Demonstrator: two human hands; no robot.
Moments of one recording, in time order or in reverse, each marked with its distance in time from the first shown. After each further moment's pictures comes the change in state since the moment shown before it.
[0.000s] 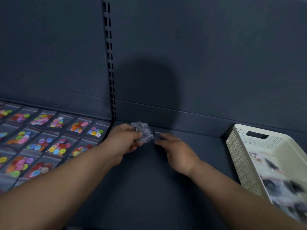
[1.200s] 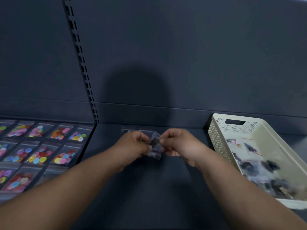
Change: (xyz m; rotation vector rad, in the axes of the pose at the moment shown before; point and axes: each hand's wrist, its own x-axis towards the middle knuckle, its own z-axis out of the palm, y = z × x) left_hand -0.016 -0.013 0.050 0.382 -0.268 0.163; right_hand -0.035 0.000 -0.048 1.062 0.064 0.525
